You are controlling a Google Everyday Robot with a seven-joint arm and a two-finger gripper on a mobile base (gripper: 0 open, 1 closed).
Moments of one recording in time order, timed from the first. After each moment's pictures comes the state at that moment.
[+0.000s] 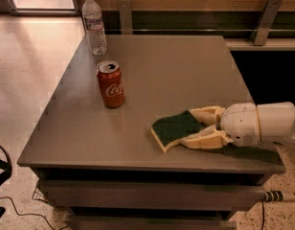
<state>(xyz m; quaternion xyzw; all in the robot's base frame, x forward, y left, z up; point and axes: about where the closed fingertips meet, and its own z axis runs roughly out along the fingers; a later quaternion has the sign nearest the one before) 0.465 -0.119 0.812 -0.51 0.66 0.32 0.44</state>
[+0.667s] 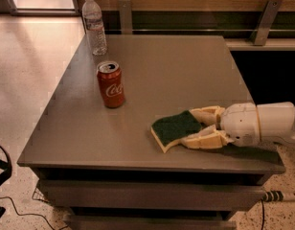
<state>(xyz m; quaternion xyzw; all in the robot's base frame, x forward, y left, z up) 0.465 -0.119 0.812 -0.51 0.66 0.32 0.44</state>
